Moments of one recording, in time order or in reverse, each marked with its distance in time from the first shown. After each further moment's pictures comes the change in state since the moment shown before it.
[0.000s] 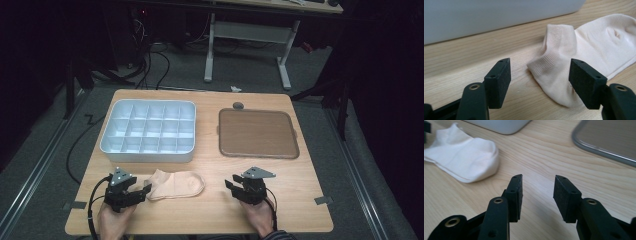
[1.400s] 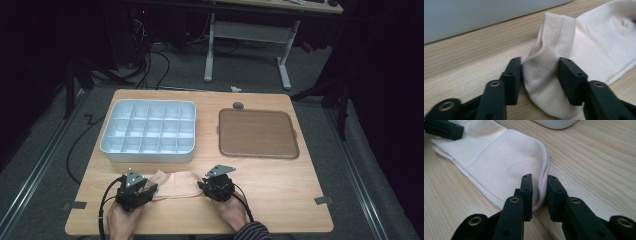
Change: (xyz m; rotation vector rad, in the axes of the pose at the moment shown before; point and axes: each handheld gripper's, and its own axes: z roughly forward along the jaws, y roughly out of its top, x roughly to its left) left arm -0.018 -0.001 0.019 0.016 0.027 0.069; right arm 0.055 0.023 0.064 0.116 0.094 -0.141
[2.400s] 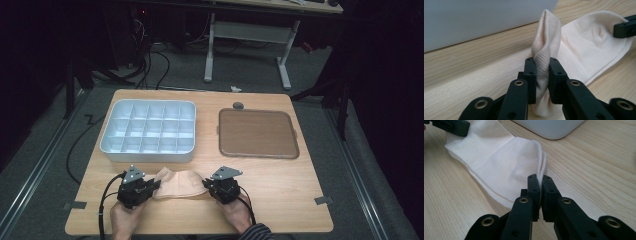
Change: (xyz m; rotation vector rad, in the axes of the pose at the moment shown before) left arm -0.006 0.017 -0.007 -0.049 -0.154 -0.040; right arm 0.000 -0.003 -0.024 -0.063 -0.025 -0.036
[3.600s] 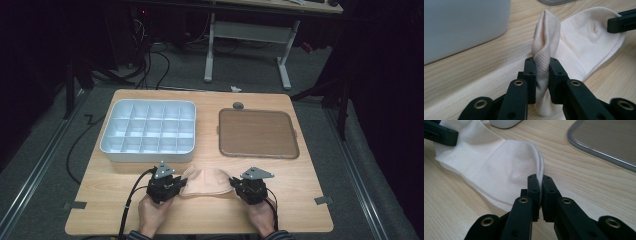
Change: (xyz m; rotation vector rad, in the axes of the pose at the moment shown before) left arm -0.051 0.026 0.050 0.007 -0.078 0.055; right arm -0.047 -0.034 -0.047 -0.019 -0.119 0.123
